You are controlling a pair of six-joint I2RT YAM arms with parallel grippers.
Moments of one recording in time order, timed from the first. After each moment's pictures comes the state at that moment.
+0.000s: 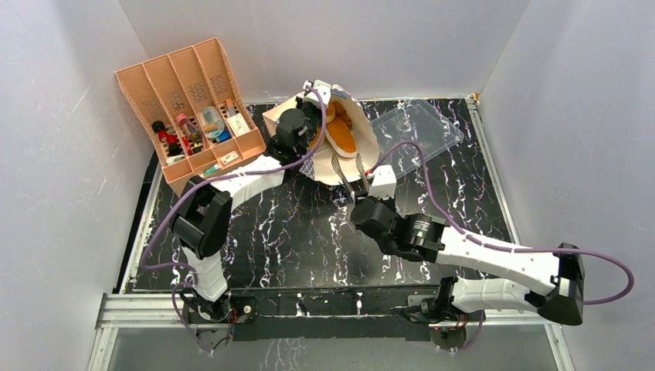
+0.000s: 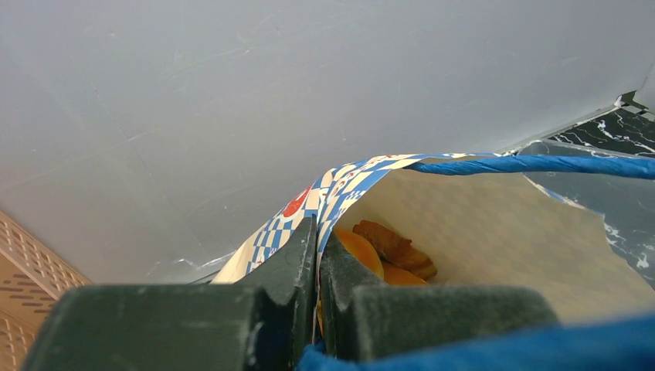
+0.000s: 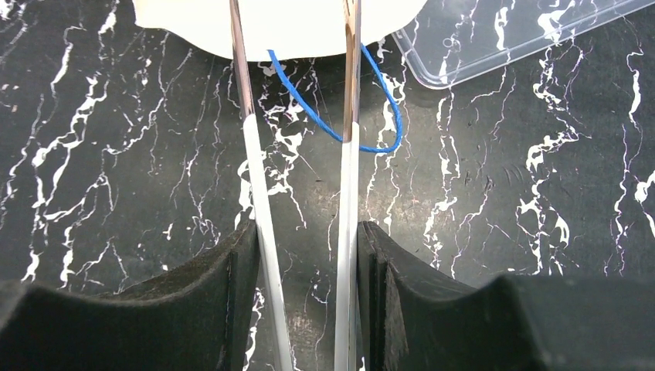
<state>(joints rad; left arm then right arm) -0.61 1.84 1.32 0.65 -0.27 0.29 1.15 1.06 0.93 -0.62 0.79 0.64</state>
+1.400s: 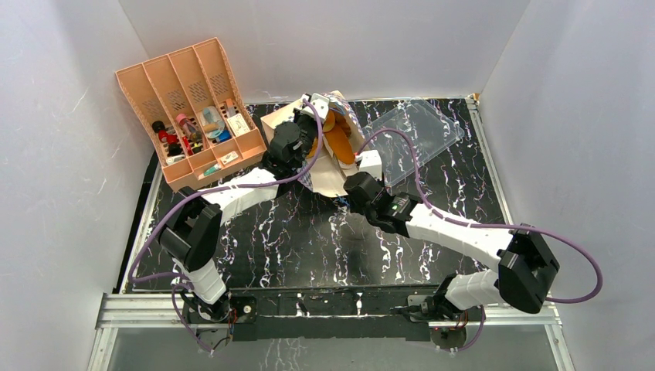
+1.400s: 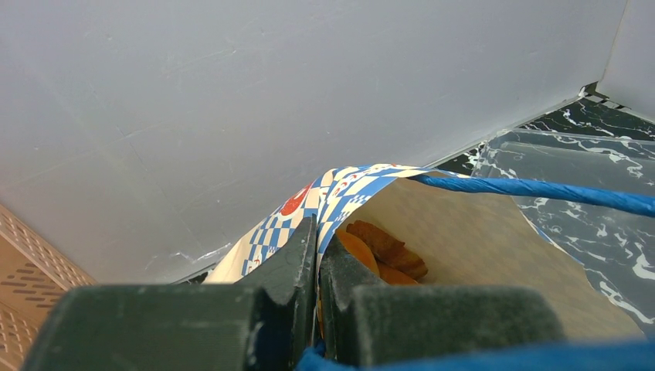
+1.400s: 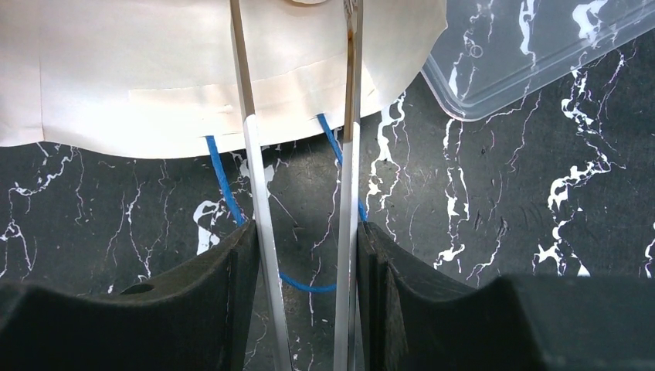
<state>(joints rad) -0.65 1.71 1.15 0.72 -0.26 0.31 0.89 1.32 0.92 -0.37 0.58 0.47</state>
